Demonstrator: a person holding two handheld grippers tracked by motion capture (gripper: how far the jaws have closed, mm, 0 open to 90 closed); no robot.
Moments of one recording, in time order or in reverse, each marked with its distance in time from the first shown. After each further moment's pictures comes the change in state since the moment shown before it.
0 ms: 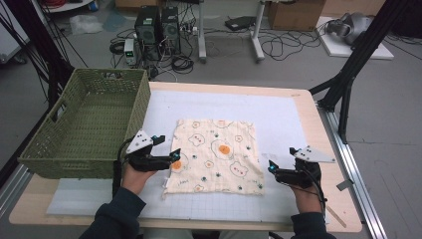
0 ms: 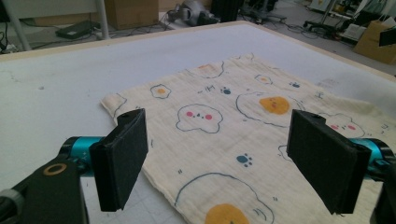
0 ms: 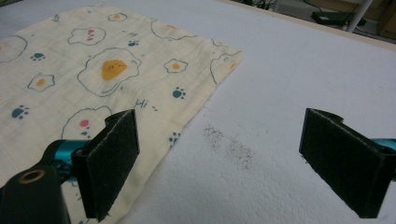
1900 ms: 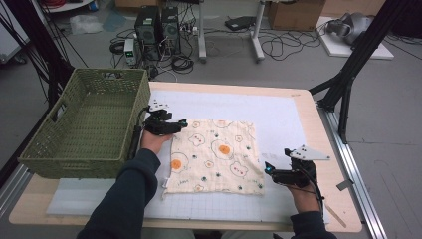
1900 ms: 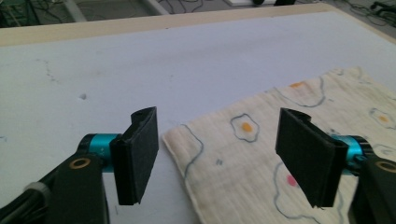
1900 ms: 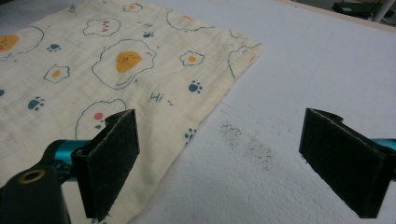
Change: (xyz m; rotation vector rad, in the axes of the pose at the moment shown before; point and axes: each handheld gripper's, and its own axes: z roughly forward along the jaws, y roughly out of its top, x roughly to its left) left arm 0.066 0.034 0.102 0.179 0.181 -0.137; right arm 0.002 0.000 0.009 0.030 0.062 0.005
